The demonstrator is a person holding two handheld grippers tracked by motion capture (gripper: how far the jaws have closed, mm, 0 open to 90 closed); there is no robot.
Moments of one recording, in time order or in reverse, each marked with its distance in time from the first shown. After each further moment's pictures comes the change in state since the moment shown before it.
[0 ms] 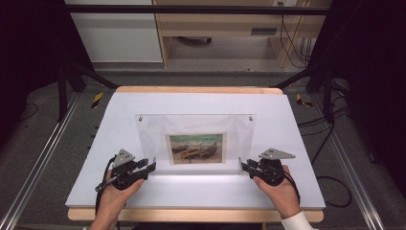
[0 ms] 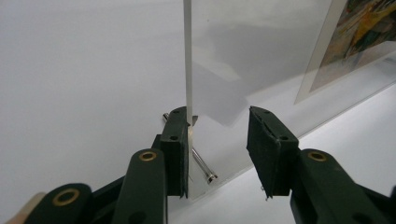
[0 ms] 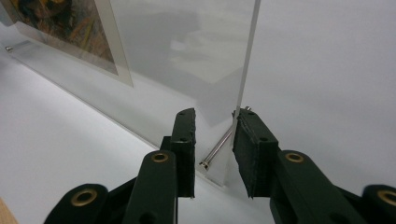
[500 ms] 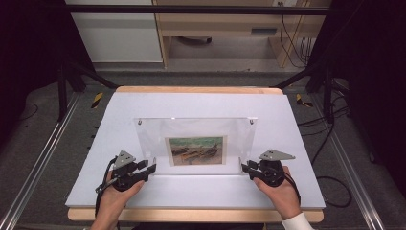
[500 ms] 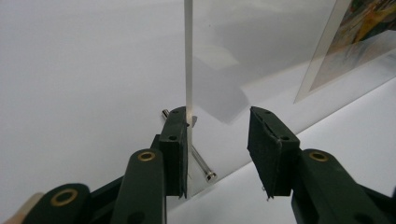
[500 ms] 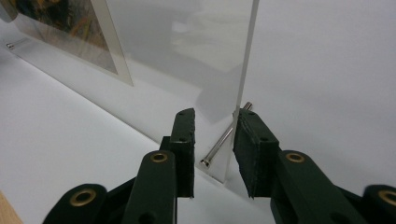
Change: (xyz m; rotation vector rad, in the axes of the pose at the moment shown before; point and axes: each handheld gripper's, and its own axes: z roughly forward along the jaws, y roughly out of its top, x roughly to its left) left arm -0.003 -0.002 -0.001 0.005 0.004 0.009; right arm 0.001 -0.002 -0.001 0.006 0.002 -0.004
